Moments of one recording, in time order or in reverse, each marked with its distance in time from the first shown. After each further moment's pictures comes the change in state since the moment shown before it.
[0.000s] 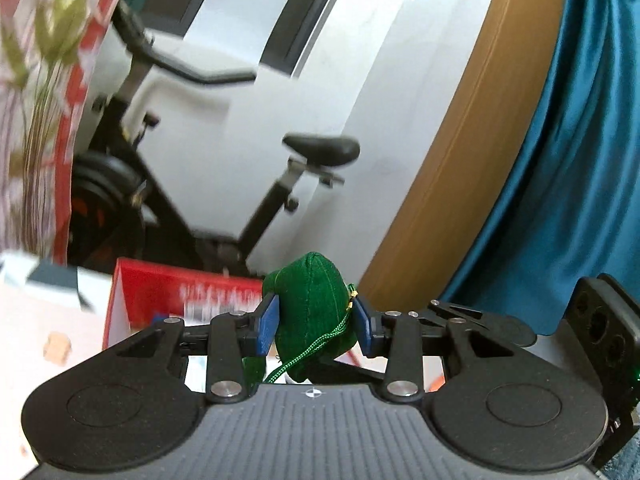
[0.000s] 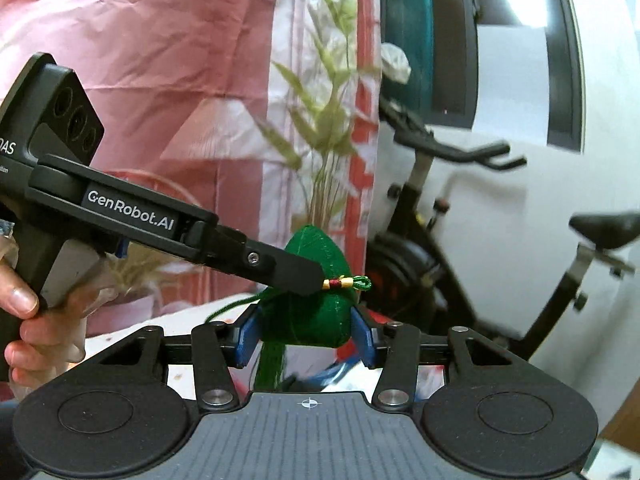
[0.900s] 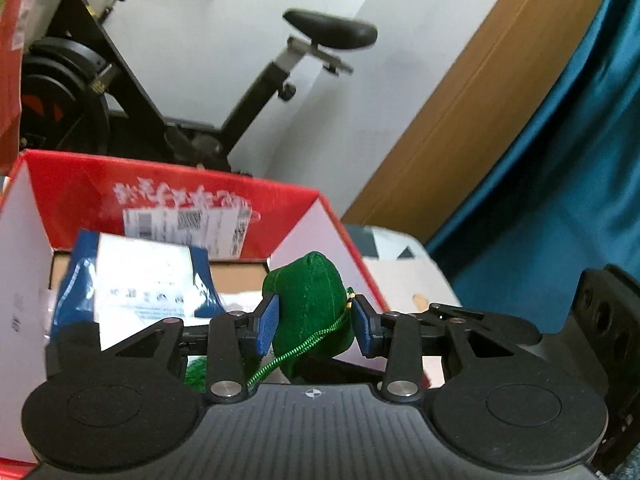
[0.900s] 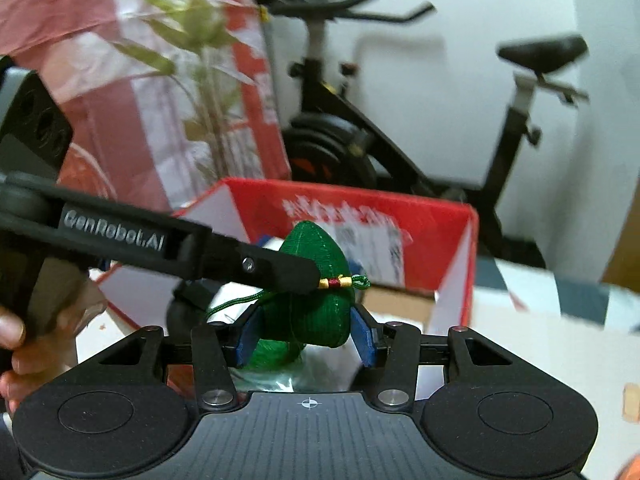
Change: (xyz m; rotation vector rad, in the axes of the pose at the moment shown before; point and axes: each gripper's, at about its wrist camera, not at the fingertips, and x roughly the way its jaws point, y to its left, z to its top) left arm 0.147 0.036 -0.025 -0.075 0.280 -0.076; right arm 0.060 -0.088 -0.101 0.342 0.295 -0.136
